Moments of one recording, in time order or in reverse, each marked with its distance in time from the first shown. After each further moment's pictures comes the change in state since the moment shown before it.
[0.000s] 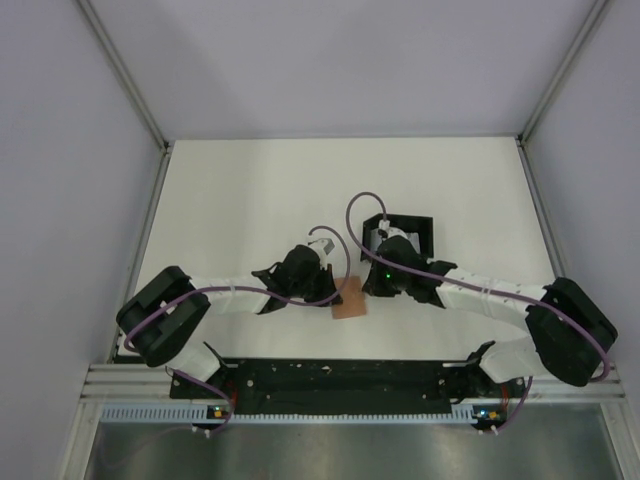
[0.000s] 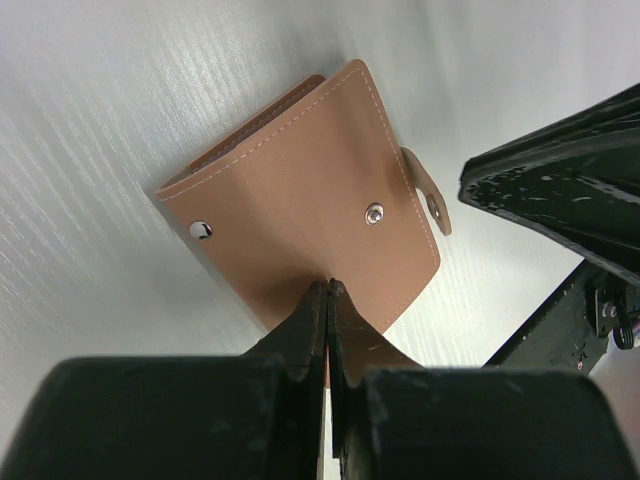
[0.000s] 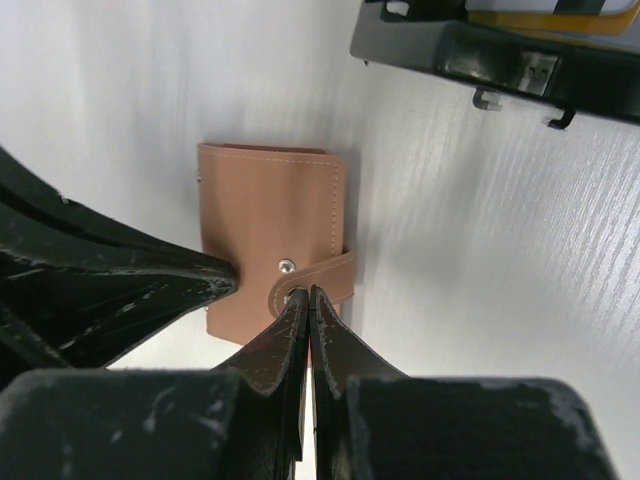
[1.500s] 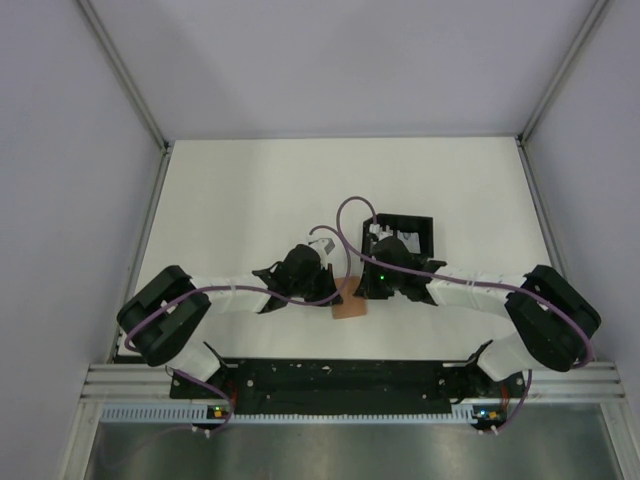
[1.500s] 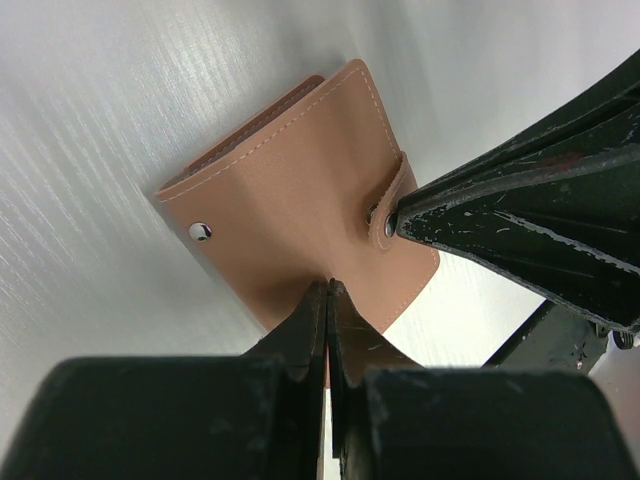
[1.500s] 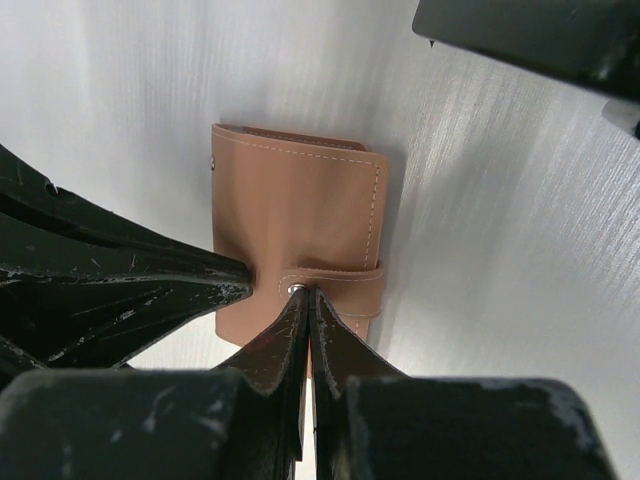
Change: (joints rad) left arm 0.000 0.005 0.009 -0.010 0.002 0.000; right arm -0.001 0.124 0.003 0.086 -0.111 -0.014
